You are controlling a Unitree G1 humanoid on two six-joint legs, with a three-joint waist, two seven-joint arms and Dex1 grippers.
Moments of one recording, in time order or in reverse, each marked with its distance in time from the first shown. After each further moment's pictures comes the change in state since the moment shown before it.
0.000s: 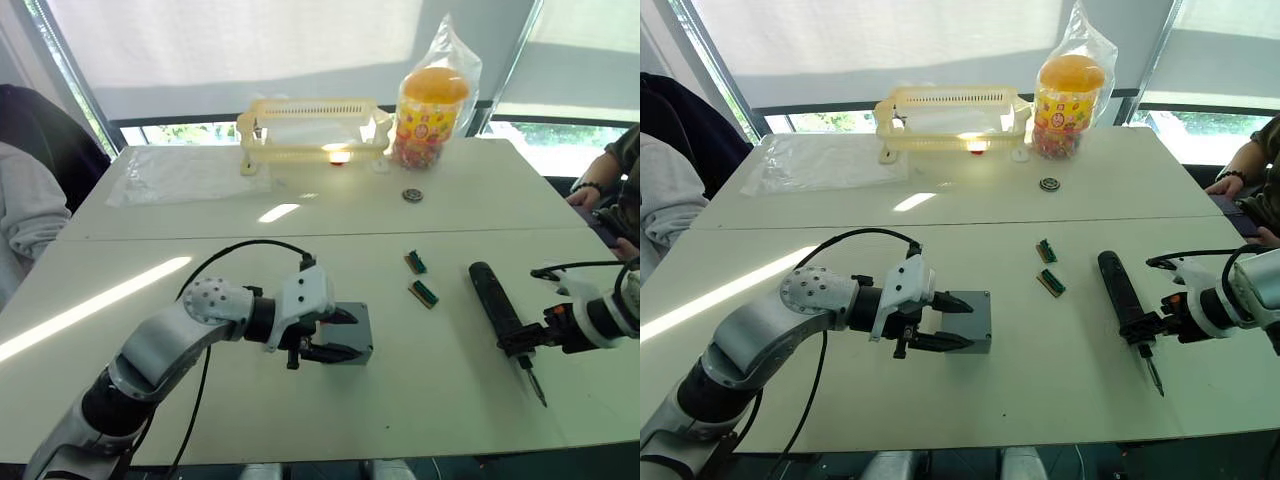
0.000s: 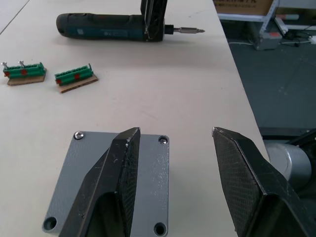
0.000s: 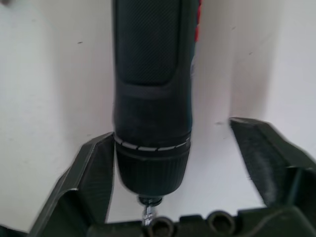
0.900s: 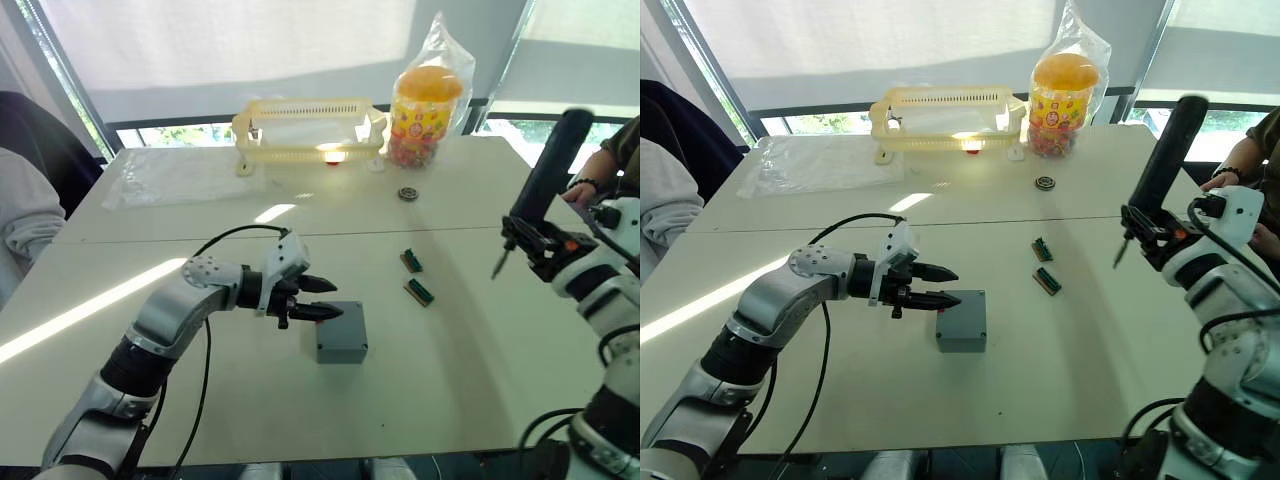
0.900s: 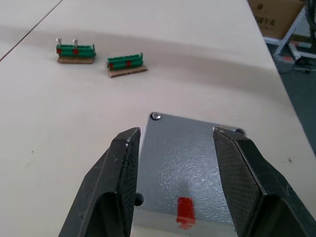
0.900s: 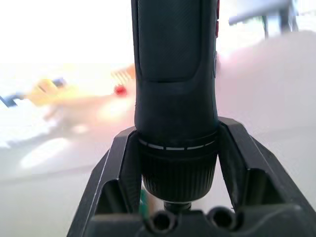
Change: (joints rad) left arm -0.106 -0.062 0.026 0.435 0.056 -0.178 -0.136; right arm 0.165 0.903 -0.919 -0.725 -0.045 -0.439 -0.577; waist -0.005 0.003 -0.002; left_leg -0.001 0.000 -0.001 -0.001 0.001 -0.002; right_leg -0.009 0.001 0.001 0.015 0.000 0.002
